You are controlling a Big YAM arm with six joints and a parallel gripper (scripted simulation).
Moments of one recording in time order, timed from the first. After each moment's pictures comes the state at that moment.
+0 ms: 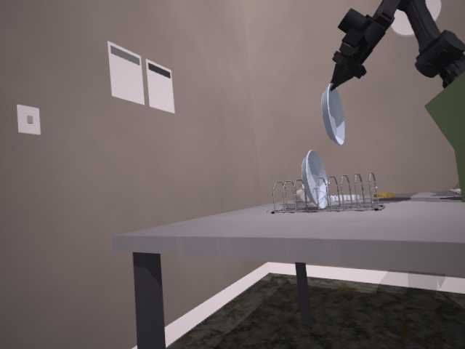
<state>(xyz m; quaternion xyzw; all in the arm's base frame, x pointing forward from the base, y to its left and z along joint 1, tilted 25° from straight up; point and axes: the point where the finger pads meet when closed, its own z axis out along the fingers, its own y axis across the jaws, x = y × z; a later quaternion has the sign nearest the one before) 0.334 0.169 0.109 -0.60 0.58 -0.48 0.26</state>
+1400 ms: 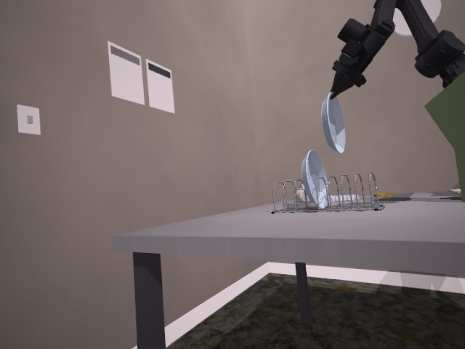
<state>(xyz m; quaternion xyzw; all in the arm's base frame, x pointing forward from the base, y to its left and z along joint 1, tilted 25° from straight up) 0.344 0.158 0.086 -0.59 0.59 -0.48 0.26</state>
